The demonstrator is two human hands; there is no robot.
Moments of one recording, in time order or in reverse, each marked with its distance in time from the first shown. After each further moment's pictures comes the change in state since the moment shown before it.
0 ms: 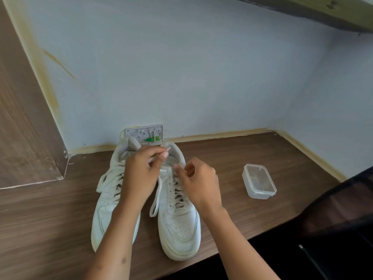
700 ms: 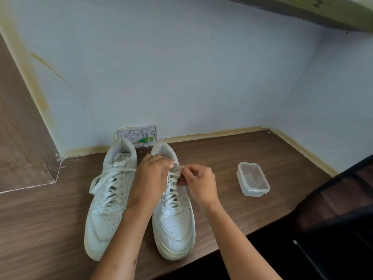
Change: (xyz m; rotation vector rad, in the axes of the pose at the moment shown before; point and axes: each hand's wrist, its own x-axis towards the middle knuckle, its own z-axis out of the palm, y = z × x) left_hand -0.009 -0.006 0.031 0.368 -0.106 0.170; right_hand 0.007 0.023 0.002 0.572 -0.070 0.218
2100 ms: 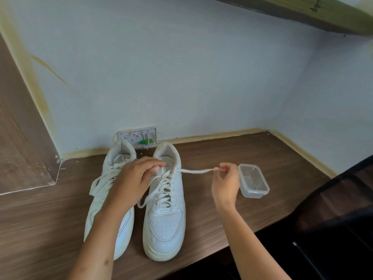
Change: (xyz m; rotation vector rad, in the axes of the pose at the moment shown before) left_hand -0.002 -0.041 -0.026 -0.226 -0.195 0.038; right_hand 0.013 0.022 -0.037 -0.066 0.501 0.096
